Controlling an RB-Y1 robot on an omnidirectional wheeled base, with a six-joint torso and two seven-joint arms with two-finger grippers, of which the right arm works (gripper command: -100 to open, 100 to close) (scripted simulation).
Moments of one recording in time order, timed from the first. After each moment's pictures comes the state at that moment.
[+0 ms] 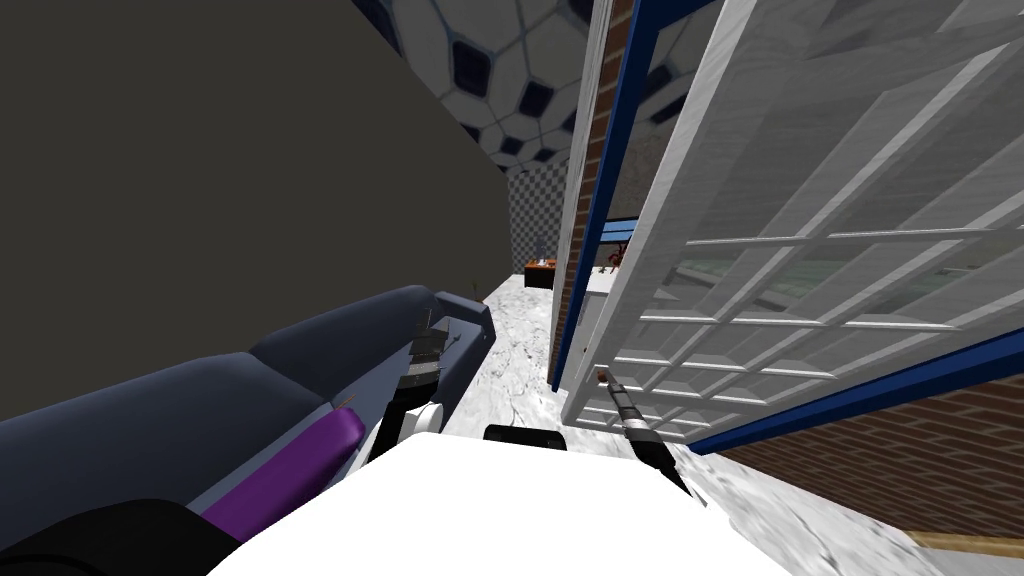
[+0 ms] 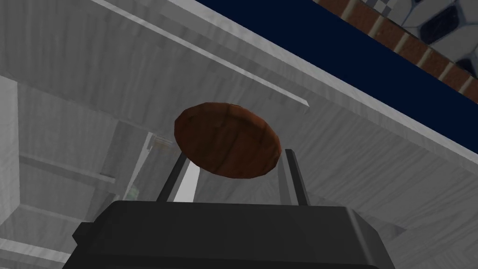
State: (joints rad) arm 0.06 -0.34 0.00 -0.62 -0.06 -1.05 0.18
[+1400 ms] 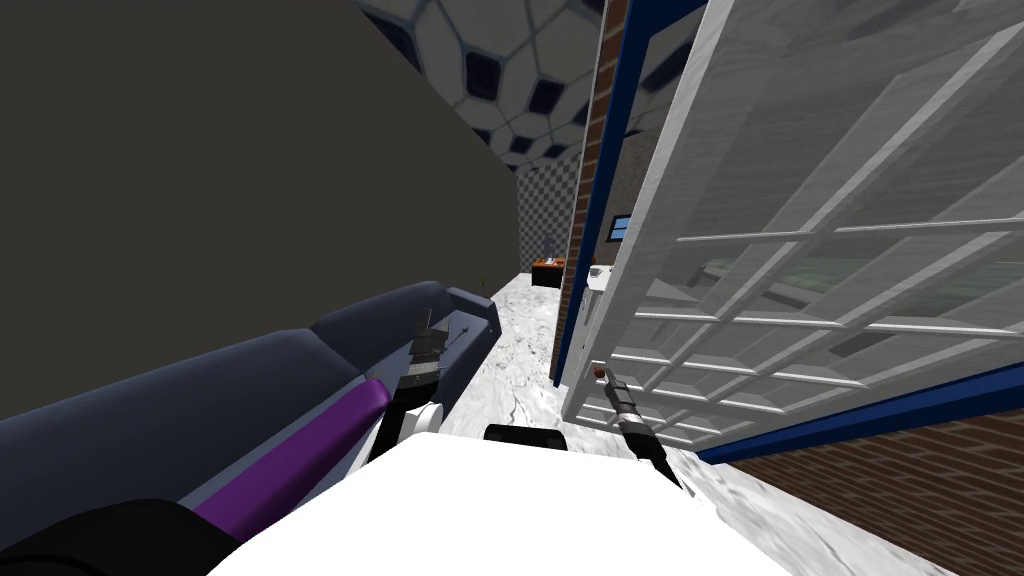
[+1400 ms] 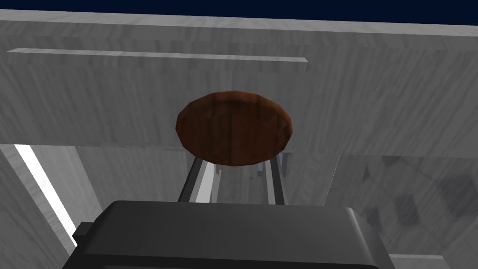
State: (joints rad) arm 0.03 -0.32 0.03 -0.60 -0.17 -1.02 -0.16
